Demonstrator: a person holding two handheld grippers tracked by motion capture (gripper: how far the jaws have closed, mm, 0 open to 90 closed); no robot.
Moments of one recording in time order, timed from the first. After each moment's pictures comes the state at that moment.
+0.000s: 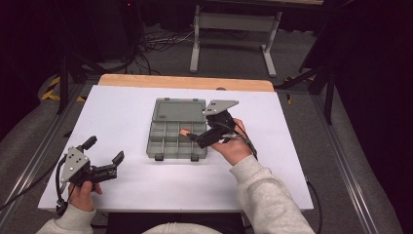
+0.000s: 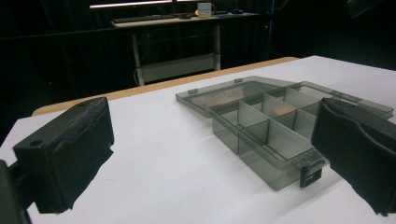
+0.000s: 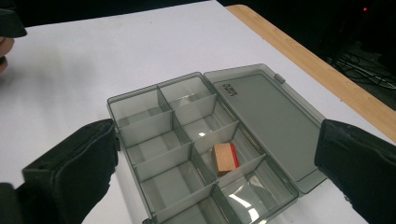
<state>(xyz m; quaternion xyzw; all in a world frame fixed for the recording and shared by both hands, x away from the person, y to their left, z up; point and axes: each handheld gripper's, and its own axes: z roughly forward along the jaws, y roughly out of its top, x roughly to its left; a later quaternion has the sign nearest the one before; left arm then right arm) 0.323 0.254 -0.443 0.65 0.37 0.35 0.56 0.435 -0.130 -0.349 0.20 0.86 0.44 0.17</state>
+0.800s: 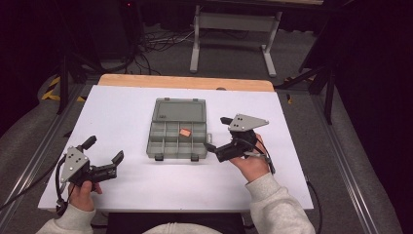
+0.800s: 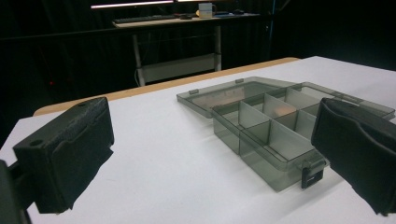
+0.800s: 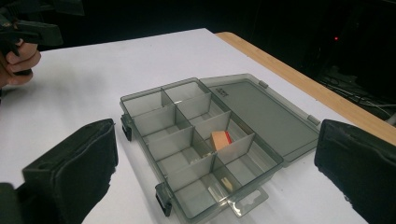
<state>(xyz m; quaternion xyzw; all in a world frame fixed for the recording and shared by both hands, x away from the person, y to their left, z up) 0.323 0.255 -0.442 0.65 0.38 0.35 0.56 0.392 -0.183 -0.357 0.21 0.81 0.50 0.20</state>
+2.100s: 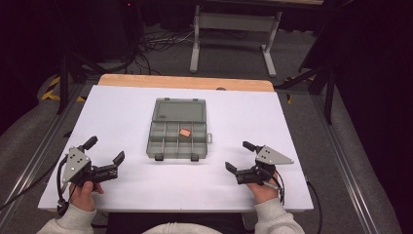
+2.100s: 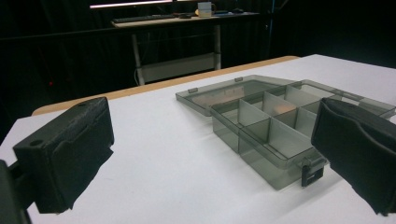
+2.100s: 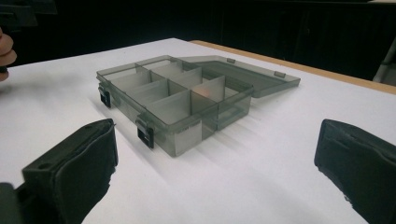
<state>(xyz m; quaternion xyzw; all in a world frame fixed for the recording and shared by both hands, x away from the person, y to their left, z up) 0.324 0.253 -0.445 0.66 0.37 0.35 0.55 0.352 -0.252 -0.449 0.28 0.74 0.57 0.23</state>
